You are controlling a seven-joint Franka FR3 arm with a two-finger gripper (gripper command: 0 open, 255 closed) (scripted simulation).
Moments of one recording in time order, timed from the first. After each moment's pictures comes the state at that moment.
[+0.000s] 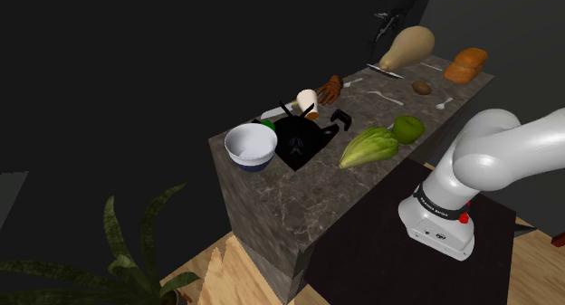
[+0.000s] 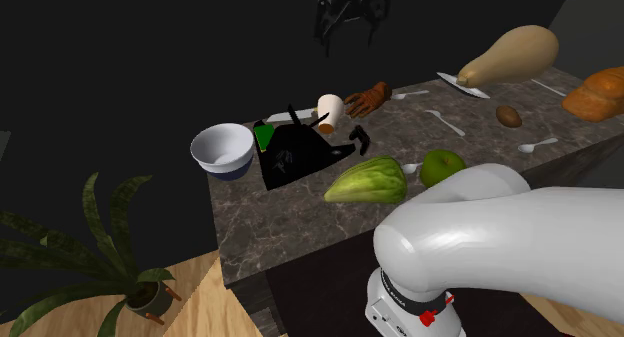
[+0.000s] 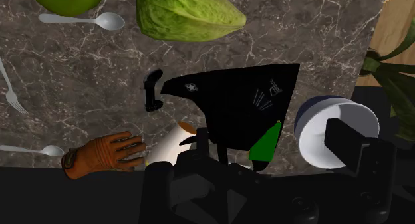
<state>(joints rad) 0.00 -0.79 -0.04 -2.34 -0.08 1.67 0.03</state>
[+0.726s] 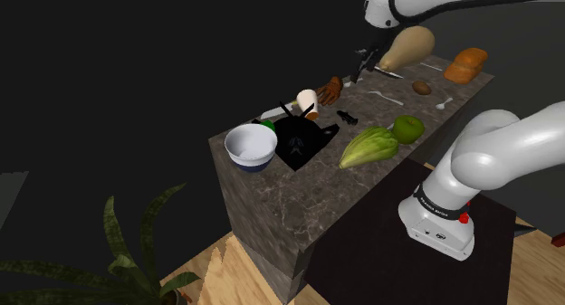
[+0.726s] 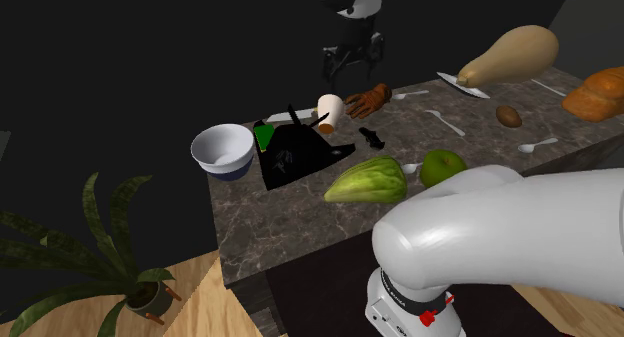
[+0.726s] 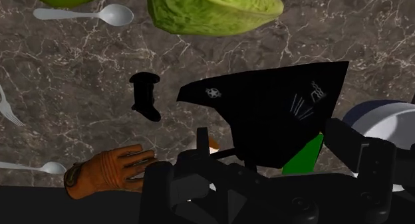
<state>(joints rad) -0.04 -0.67 -0.11 -2.52 -0.15 1.94 0.01</state>
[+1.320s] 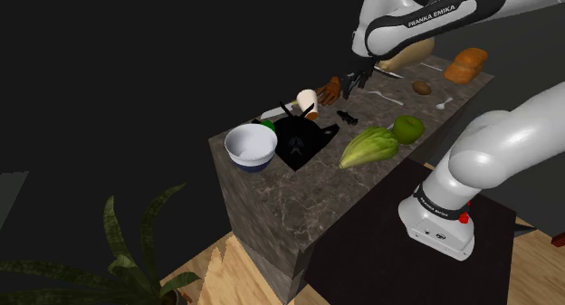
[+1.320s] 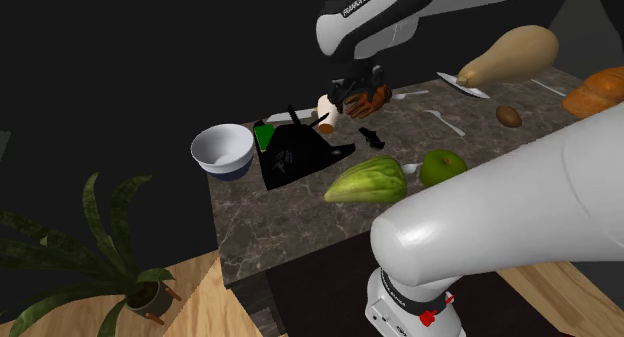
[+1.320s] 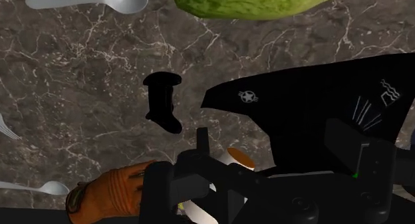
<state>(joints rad) -0.09 -0.43 -0.18 -2.59 -0.23 2.24 -0.01</state>
